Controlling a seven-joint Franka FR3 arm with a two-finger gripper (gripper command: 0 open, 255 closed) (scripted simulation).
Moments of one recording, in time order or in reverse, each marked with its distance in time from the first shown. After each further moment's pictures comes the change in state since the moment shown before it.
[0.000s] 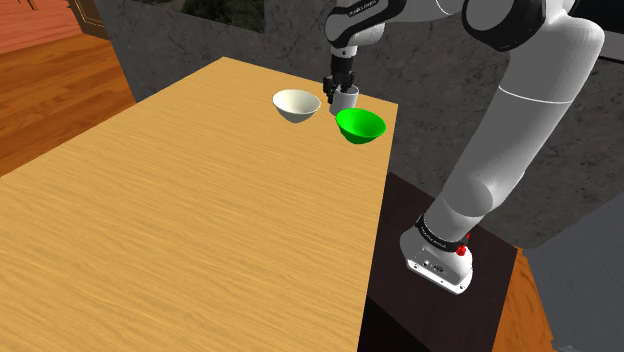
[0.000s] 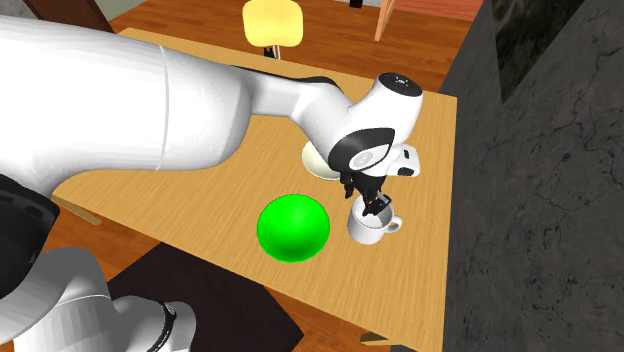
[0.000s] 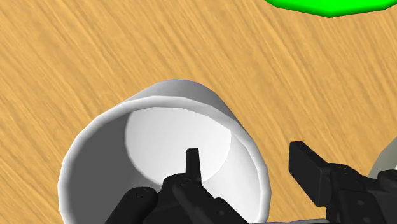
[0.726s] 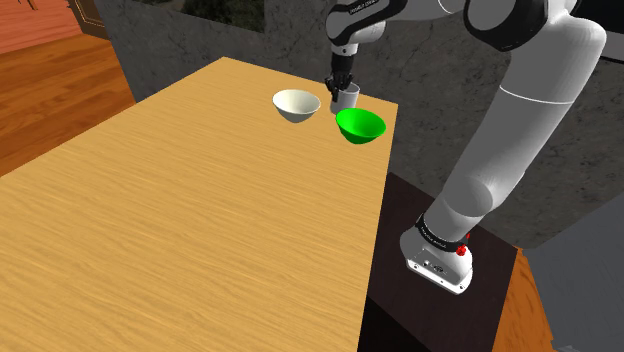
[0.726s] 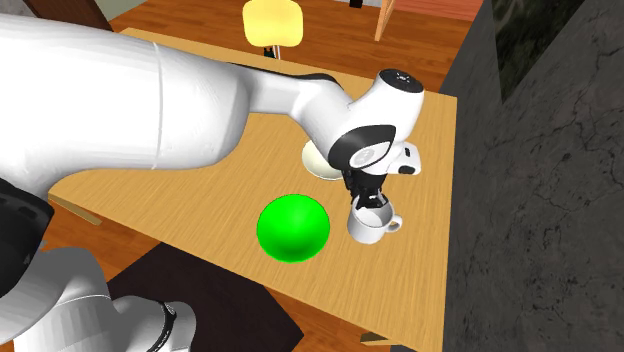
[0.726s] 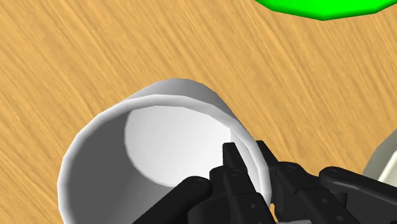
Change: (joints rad) arm 0.000 -0.008 0.000 0.006 -0.002 -0.015 0.000
